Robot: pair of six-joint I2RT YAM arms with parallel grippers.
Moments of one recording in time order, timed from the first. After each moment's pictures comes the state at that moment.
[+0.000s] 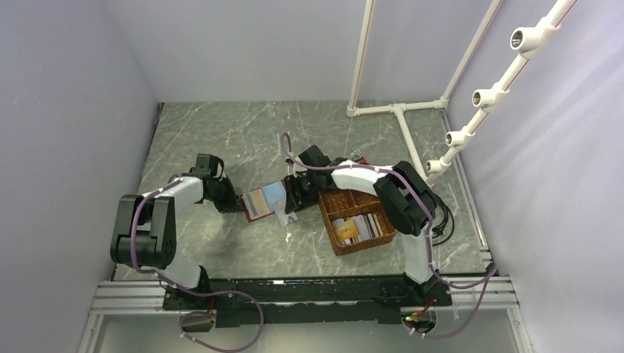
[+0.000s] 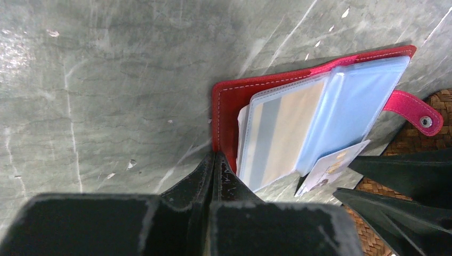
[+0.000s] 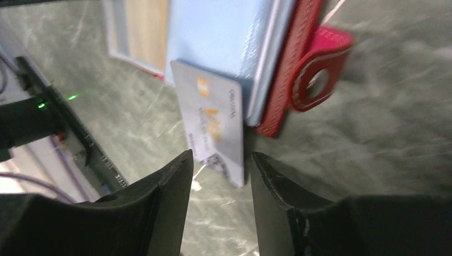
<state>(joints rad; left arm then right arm) -0.07 1.55 0.76 -0.39 0.29 -0.60 0.72 2.02 1.32 -0.29 -0.54 0.38</state>
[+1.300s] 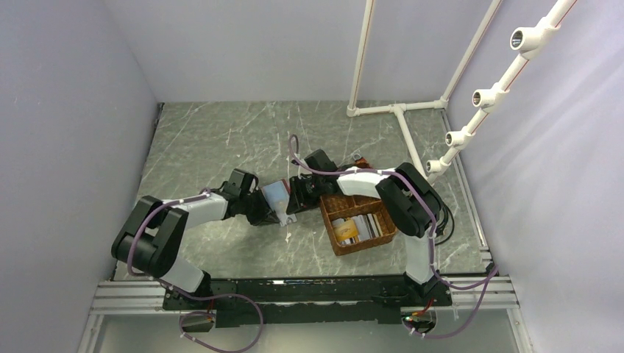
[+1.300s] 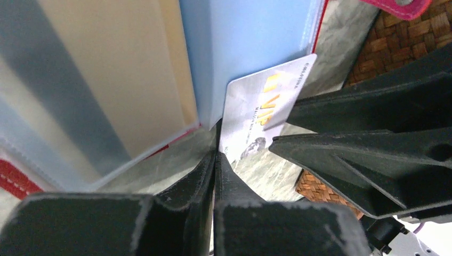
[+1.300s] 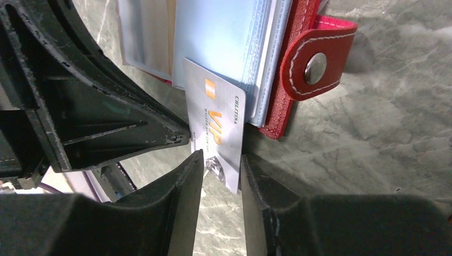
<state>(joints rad) -0.42 1.50 0.61 -0.12 0.37 -0.91 0.71 1.98 1.16 -0.11 -0.56 0.48</state>
